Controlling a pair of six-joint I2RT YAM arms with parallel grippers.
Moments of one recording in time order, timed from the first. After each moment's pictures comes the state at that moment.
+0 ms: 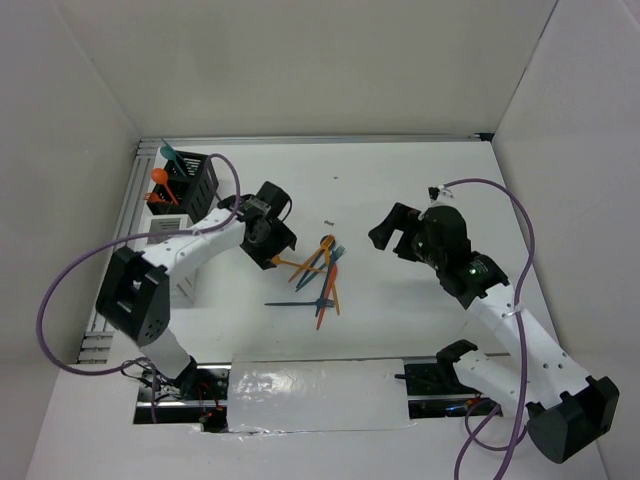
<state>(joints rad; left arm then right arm) -0.56 1.61 1.24 -0.82 -0.10 -1.30 0.43 0.88 0.82 -0.43 0.05 0.67</state>
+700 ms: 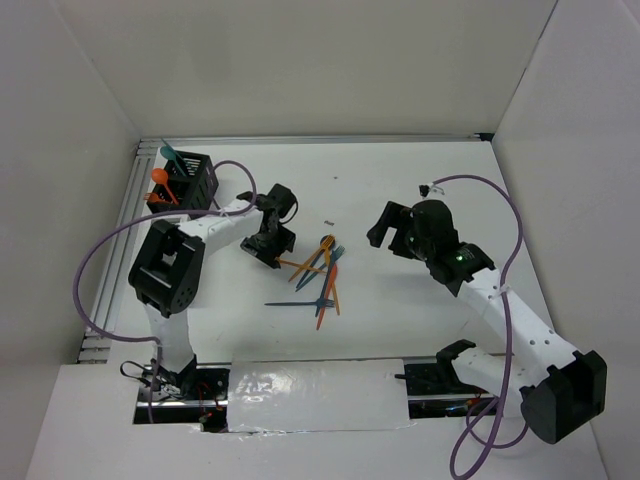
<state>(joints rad) -0.52 1.87 1.34 -0.85 -0.13 -1.55 0.43 1.00 0.83 -0.43 0.09 0.65</state>
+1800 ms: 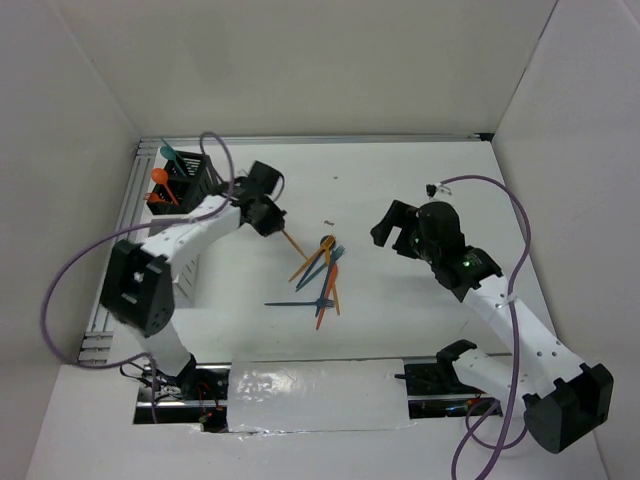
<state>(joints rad) -0.50 1.79 1.37 -0.75 -0.17 -1.28 0.42 0.94 0.83 -0.43 0.11 0.66</state>
